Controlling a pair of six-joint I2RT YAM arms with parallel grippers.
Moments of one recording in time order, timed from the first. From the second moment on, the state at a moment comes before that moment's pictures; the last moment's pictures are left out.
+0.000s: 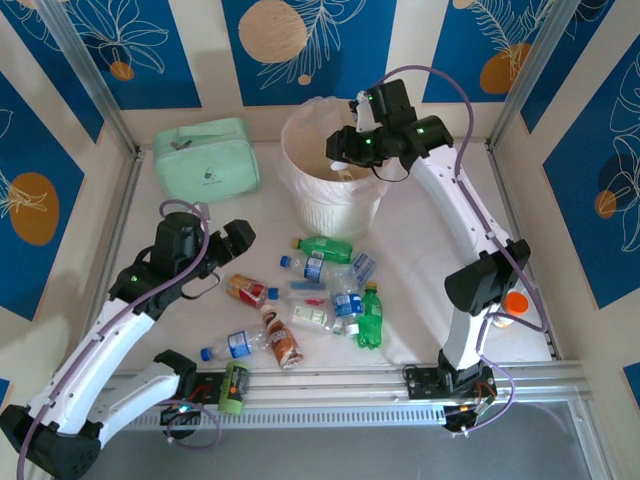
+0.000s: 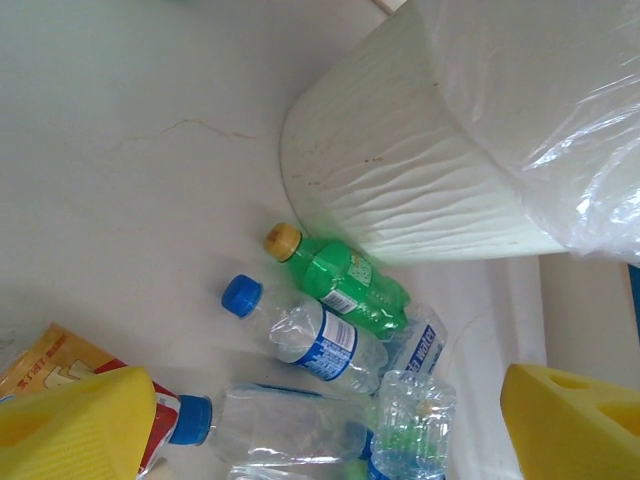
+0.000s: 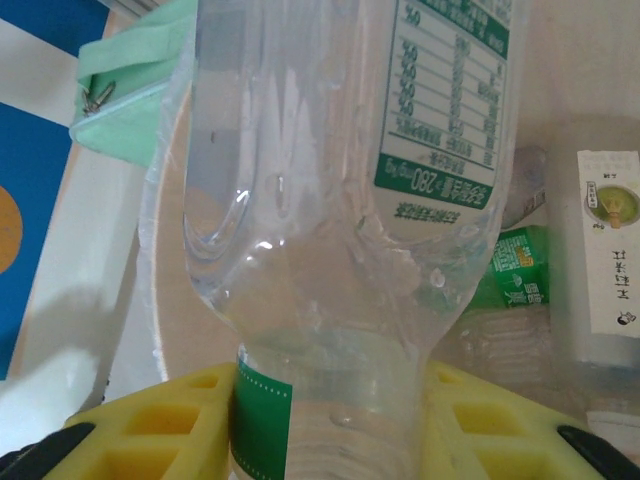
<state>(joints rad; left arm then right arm) -0.45 0.85 0.90 -0.66 0.06 -0.88 0.45 1.86 2.13 -1.04 -0.33 0.47</state>
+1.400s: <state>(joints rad) -0.36 0.81 0.67 -0.71 0.10 -1.08 0.92 1.43 1.45 -1.11 0.08 0.59</state>
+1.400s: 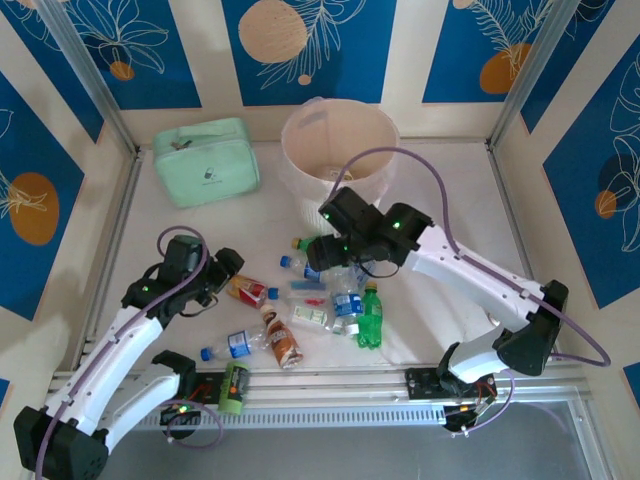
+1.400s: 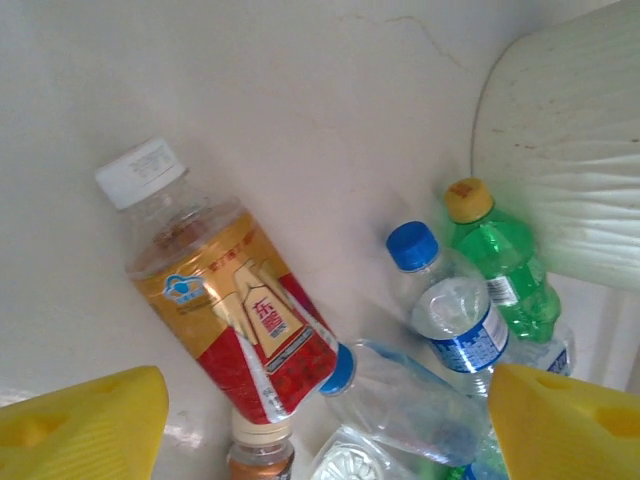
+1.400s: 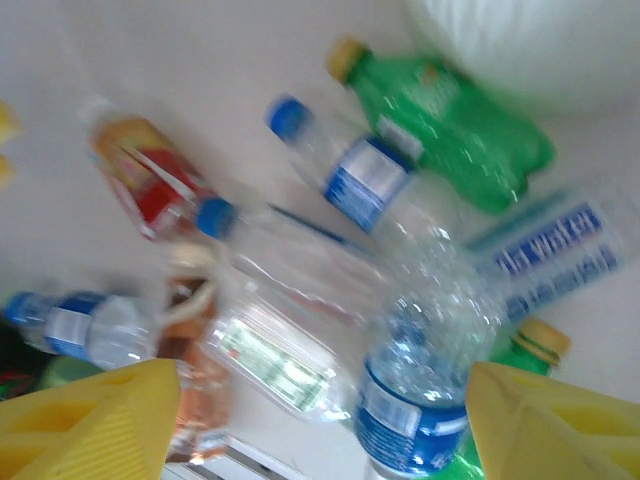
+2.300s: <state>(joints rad) -0.36 0.81 0.71 -0.62 0.16 -1.03 0.85 1.48 1.11 -0.97 -0.03 0.72</state>
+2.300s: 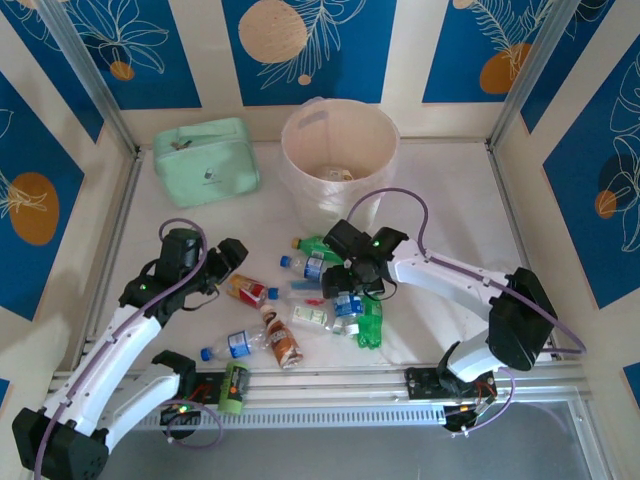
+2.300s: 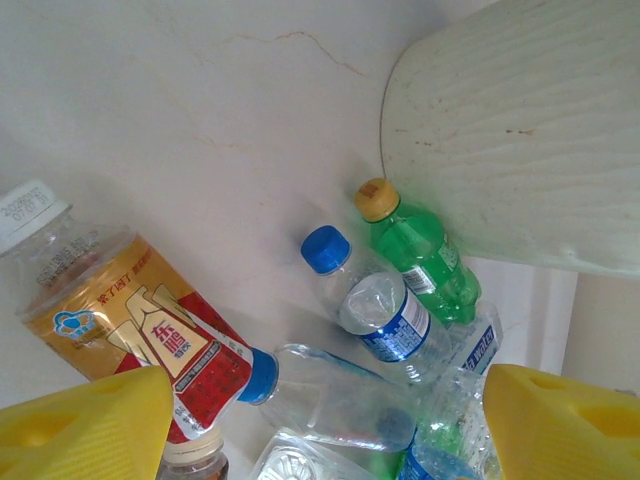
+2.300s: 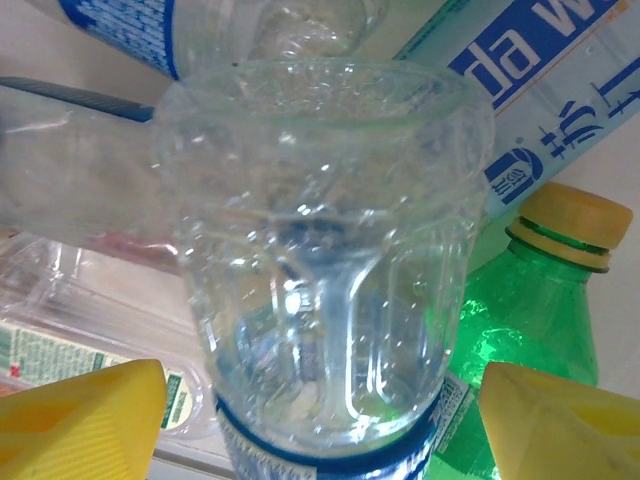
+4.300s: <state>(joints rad) -0.44 1.02 0.71 0.58 0.84 -1.30 0.79 1.30 1.29 -0.46 -0.77 0.71</state>
